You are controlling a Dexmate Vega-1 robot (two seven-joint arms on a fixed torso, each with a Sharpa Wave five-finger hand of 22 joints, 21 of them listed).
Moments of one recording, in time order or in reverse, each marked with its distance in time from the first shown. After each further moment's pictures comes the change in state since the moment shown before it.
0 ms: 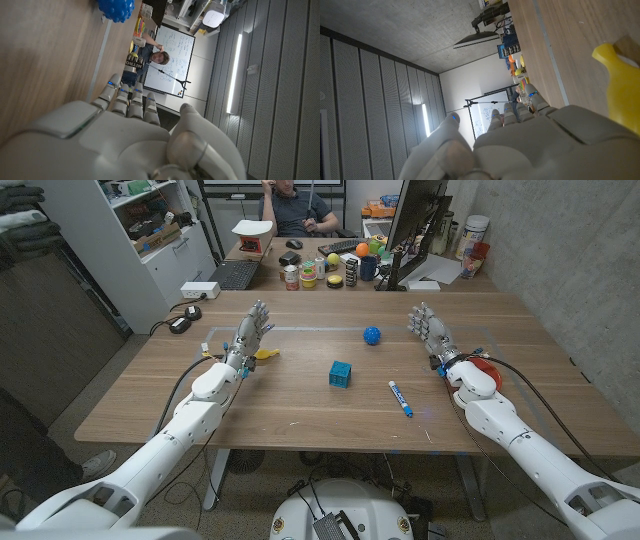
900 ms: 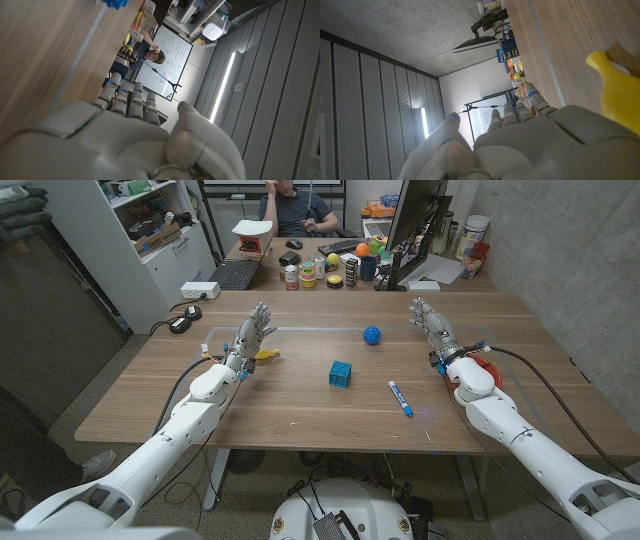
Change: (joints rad) left arm -0.004 0.007 0.006 0.005 -0.002 0.010 -0.023; left_hand 0.000 0.000 0.000 0.000 0.000 0.000 0.000 0.000 0.001 0.000 0.000 0.000 0.000 0.001 -0.001 0.000 0.000 0.000 0.000 0.001 0.004; right arm 0.032 -0.038 -0.047 -0.028 -0.195 0.048 -0.104; right_hand 0.043 0.005 0.033 -0.030 -0.005 0.005 -0.005 0.001 0.000 0.005 -0.006 0.000 0.000 0.004 -0.004 0.000 0.000 0.000 0.000 0.002 0.000
